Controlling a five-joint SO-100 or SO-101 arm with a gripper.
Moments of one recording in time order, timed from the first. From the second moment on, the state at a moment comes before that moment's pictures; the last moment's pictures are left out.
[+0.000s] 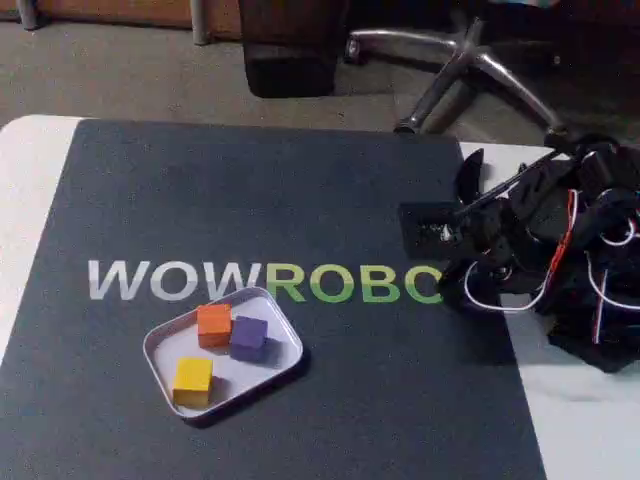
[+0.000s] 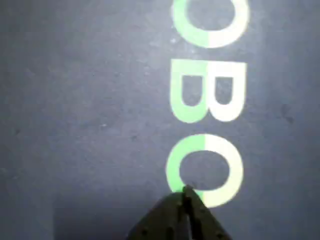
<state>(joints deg) 12.1 189.5 181.9 72.9 -102.4</state>
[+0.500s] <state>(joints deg) 10.6 189.5 181.9 73.1 -102.5</state>
